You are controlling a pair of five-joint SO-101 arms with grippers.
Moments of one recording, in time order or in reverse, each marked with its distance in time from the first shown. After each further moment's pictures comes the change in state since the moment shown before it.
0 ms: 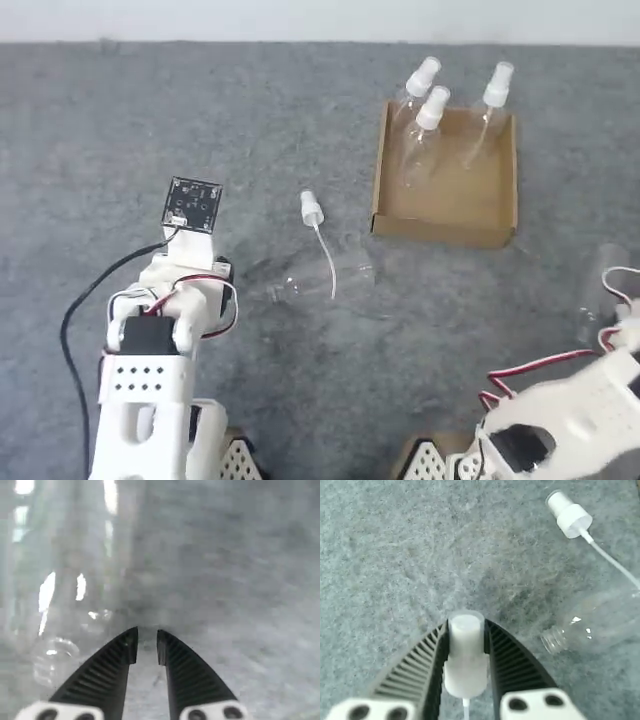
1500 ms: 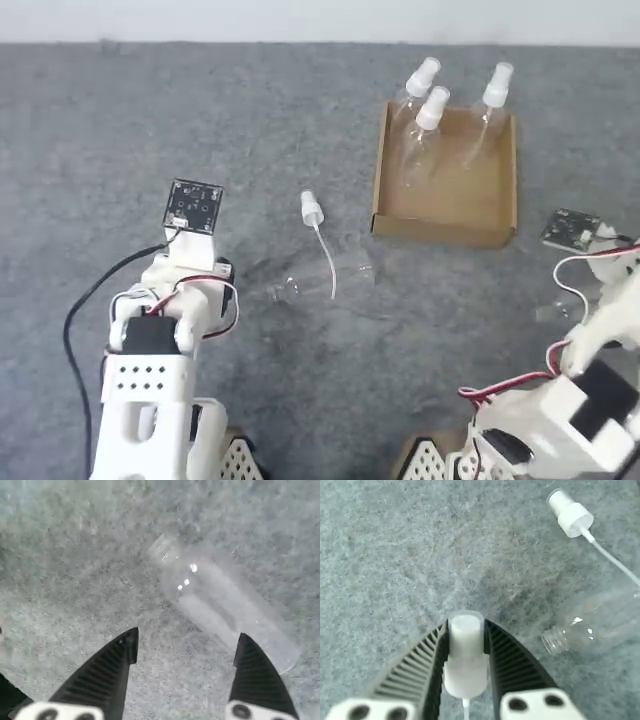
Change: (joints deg) left arm 0.0 0.0 1.0 -1.1 0.0; right arm -9.5 -17.8 2.6 20.0 52.9
